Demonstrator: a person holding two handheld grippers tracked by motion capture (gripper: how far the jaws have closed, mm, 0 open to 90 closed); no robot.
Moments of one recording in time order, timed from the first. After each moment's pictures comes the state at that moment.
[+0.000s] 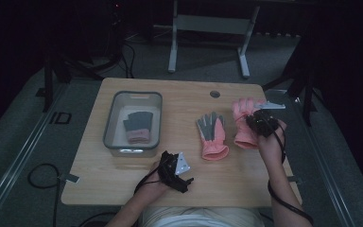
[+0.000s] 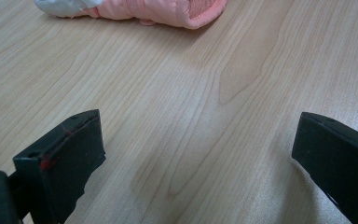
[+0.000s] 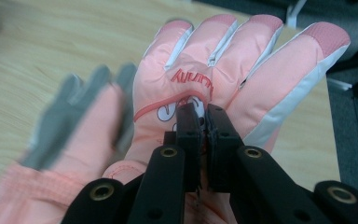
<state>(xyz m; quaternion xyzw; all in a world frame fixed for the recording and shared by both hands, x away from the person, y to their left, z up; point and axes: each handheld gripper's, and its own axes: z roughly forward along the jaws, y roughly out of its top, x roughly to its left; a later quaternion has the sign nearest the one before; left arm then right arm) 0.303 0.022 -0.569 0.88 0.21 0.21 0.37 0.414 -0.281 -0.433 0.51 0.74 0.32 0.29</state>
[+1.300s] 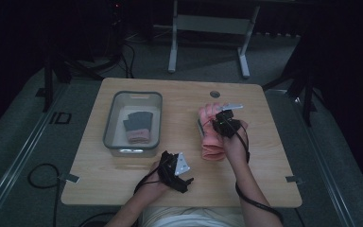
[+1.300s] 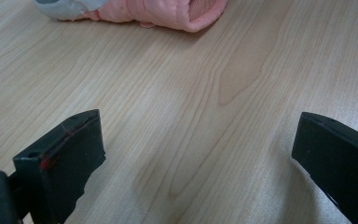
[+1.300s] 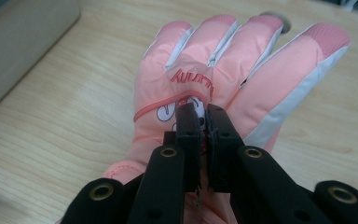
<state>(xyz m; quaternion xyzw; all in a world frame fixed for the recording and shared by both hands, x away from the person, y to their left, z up) 0.302 0.023 -0.569 0.88 0.21 0.21 0.38 0.424 -0.180 -0.470 0.49 0.78 0.30 0.24</state>
